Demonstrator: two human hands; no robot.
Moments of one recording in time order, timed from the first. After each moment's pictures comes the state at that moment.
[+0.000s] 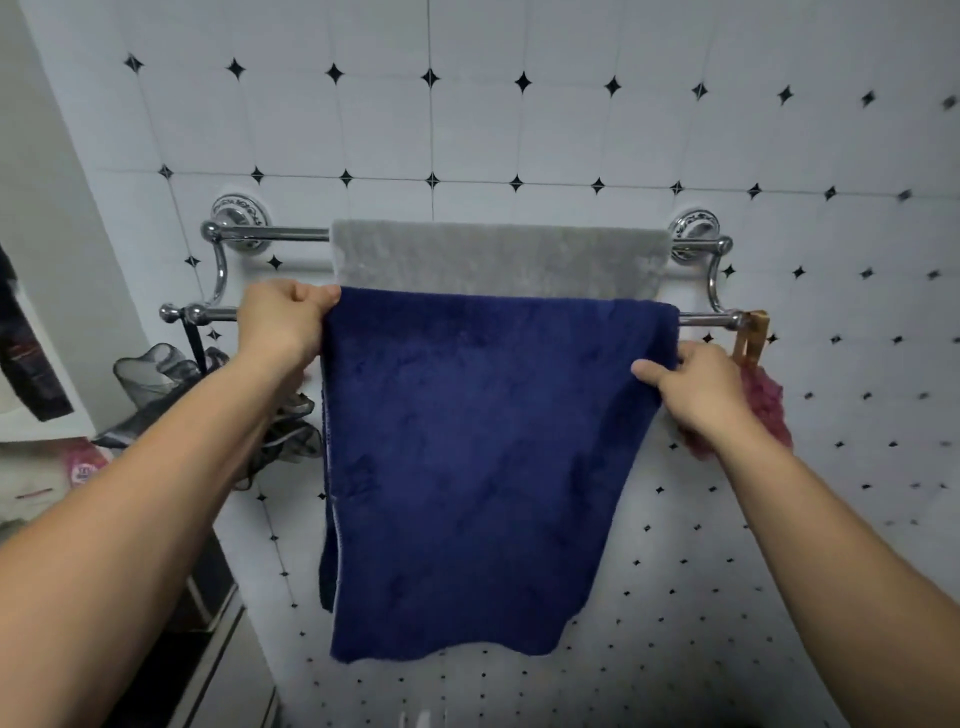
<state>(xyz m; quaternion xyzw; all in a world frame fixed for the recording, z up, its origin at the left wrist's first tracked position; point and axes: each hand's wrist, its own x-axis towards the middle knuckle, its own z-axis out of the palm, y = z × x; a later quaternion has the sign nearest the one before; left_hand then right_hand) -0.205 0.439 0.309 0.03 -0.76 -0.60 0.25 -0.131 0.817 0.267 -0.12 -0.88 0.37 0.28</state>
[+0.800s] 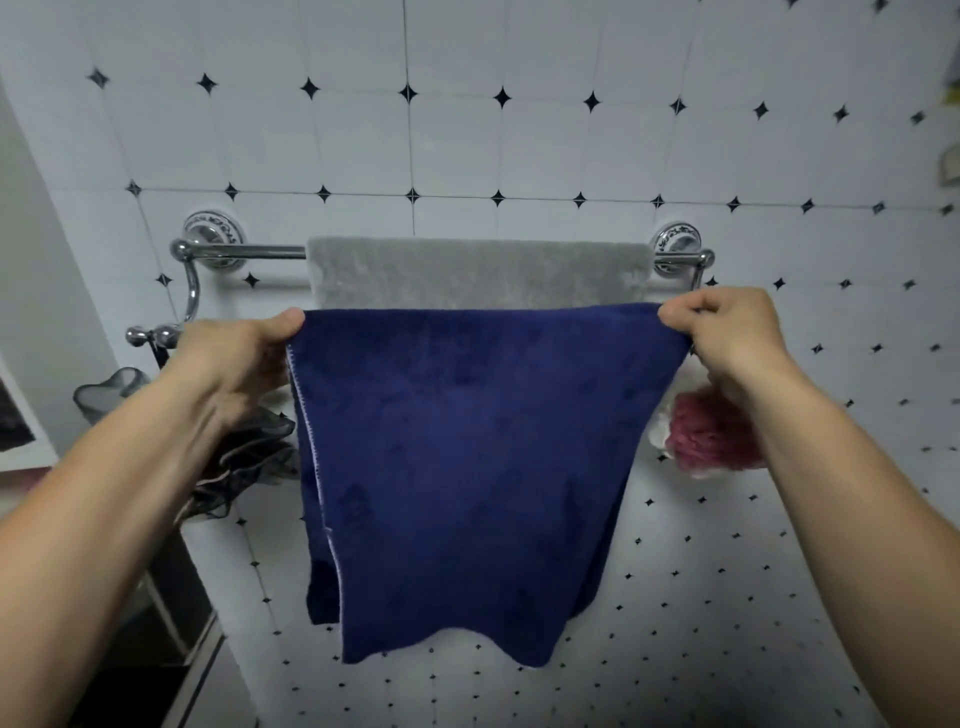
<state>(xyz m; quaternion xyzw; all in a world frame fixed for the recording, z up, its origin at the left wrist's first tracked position) -0.198 0.418 0.311 0.01 -0.64 -0.76 0.06 -0.146 0.843 0.323 -0.11 -0.80 0.48 0.35</state>
